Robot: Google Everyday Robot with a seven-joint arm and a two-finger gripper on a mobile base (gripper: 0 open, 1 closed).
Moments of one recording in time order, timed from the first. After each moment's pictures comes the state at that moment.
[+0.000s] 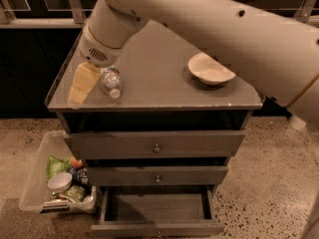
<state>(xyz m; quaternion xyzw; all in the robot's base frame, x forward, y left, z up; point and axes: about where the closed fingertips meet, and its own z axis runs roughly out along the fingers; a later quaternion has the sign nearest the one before) 0.564 0.159 0.919 -0.64 0.70 0.15 0.28</state>
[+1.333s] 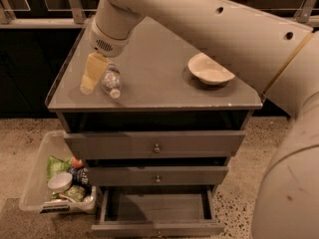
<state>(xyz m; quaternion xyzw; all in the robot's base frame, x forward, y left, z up) 0.623 0.144 0.906 -0.61 0.74 0.09 0.27</state>
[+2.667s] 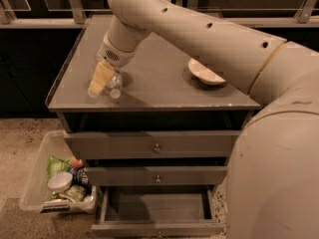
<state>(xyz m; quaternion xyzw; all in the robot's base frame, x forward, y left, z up) 0.661 0.134 0.854 -0.56 0.78 0.12 0.25</state>
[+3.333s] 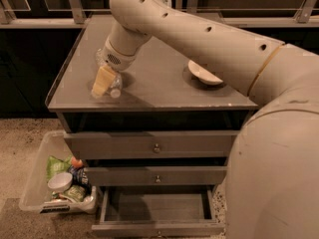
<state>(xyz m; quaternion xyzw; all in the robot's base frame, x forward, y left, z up) 0.663 0.133 0.842 -0.56 0.78 0.12 0.25</state>
